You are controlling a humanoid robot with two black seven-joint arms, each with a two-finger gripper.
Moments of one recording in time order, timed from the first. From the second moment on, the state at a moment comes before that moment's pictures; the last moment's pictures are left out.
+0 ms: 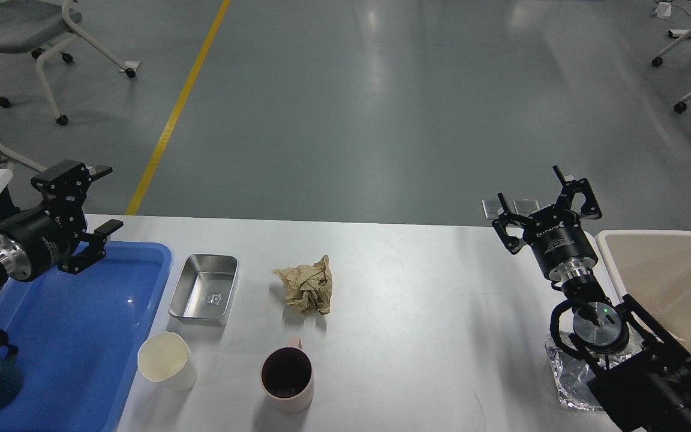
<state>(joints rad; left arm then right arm) -0.47 0.94 -0.67 -1.41 0.20 -0.06 -0.02 0.38 -0.18 1.26 0.93 -0.06 0.37 0.22</state>
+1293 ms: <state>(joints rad) -0.46 1.20 -0.58 -1.58 0.55 -0.18 0.06 0.37 -0.22 1.25 0.92 -0.06 0.37 0.22</state>
